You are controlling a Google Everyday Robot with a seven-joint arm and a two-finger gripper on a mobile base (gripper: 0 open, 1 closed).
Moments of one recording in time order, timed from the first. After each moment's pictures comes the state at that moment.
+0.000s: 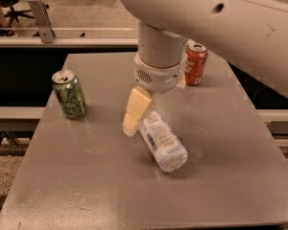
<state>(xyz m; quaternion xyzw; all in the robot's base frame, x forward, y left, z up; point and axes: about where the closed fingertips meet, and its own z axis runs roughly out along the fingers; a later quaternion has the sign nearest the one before) 0.481 -0.043 0.893 -0.40 0.91 -0.03 0.06</state>
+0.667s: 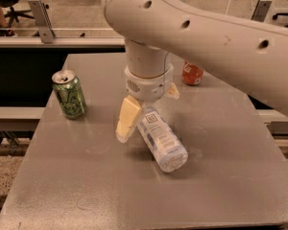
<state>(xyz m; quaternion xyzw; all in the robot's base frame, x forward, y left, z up) 0.484 -0.028 0.859 -0.38 0.93 -0.03 0.02</state>
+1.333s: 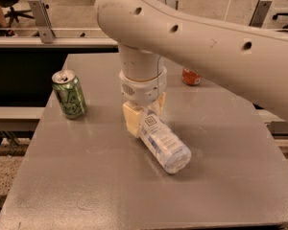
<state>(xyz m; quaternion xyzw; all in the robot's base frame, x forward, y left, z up) 0.485 -0.016 0.848 -0.39 0.92 -0.03 0.00</state>
